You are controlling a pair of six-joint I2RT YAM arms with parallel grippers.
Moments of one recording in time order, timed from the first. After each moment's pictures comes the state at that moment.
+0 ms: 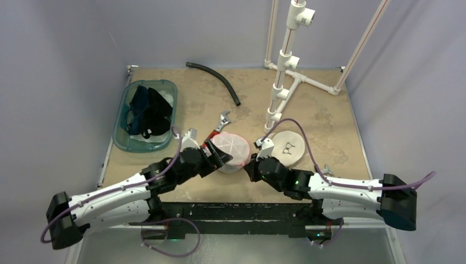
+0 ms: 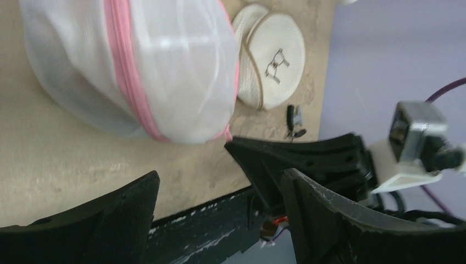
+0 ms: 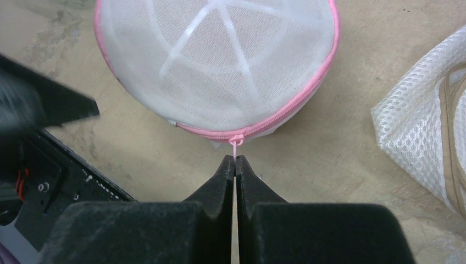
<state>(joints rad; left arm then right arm) -0.97 0.82 0.56 -0.24 -0.22 -1.27 1.18 1.03 0.47 0.00 0.42 0.66</state>
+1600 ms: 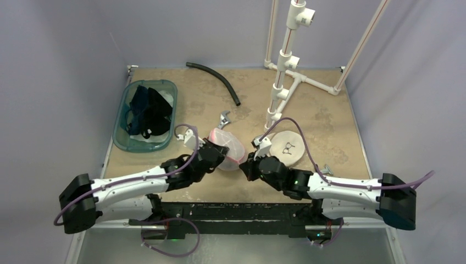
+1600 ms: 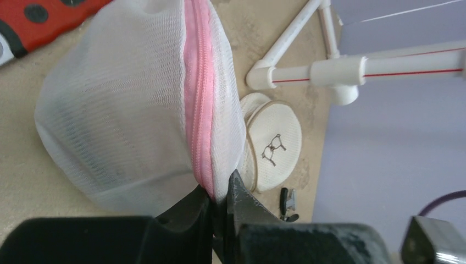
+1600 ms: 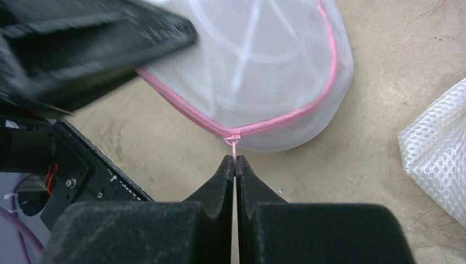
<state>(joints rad) -1.10 1.12 0.62 -0.11 -0.65 -1.47 1.18 1.03 0.47 0.09 0.37 0.62</state>
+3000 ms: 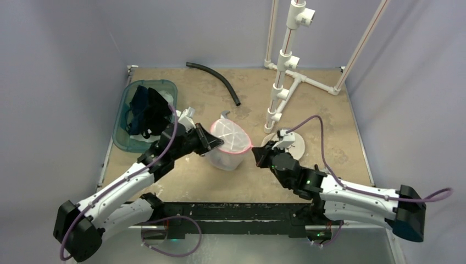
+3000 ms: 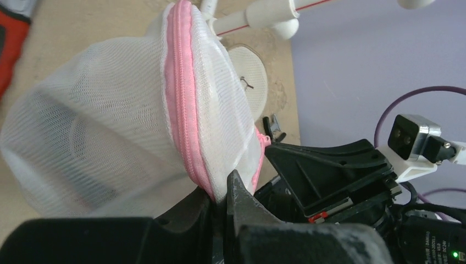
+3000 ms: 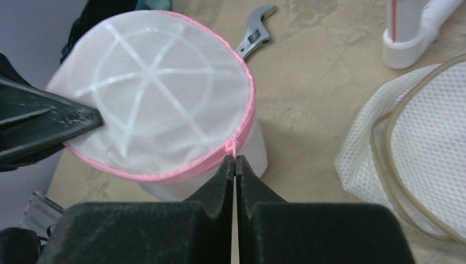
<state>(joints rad) -0.63 0.89 0.62 -0.12 0.15 -0.99 1.11 0.92 0.47 0.10 0.61 0.76</state>
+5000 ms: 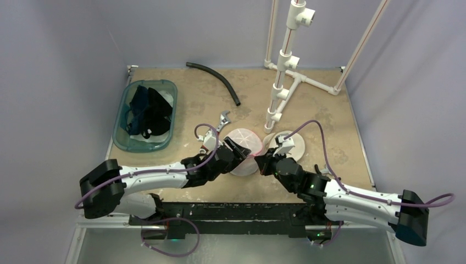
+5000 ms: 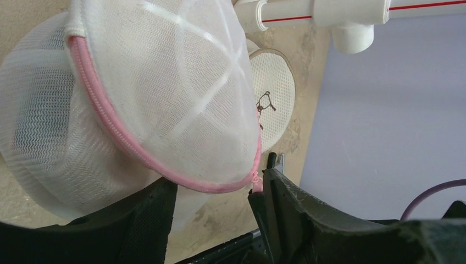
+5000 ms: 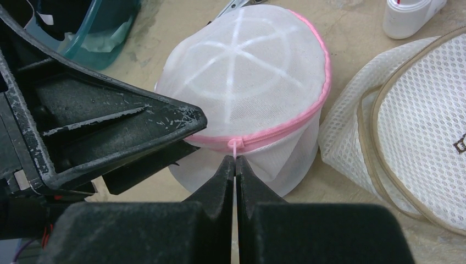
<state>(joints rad) -1.13 1.31 0.67 0.06 -0.50 -1.51 1.11 0.79 0.37 0.03 0.52 0.69</state>
